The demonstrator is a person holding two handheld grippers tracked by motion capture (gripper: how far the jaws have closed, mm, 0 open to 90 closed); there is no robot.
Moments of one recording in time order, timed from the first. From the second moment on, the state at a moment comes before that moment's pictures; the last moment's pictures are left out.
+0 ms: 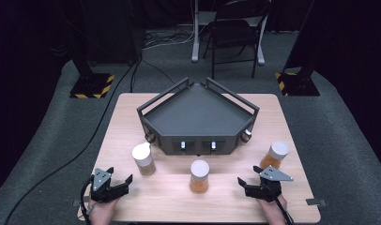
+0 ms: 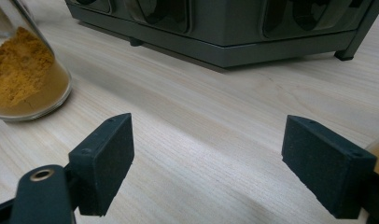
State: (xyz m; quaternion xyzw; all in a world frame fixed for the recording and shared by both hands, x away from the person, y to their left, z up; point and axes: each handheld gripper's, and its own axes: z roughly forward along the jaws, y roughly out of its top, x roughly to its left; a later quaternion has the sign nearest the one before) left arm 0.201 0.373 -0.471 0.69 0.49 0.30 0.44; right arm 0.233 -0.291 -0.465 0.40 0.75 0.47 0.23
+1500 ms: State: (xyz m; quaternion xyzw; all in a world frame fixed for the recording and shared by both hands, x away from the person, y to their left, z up) left arm 0.202 0.385 -0.476 0.70 0.45 0.29 0.46; right arm 0.229 -0.298 -0.469 0.42 0.73 0.49 0.23
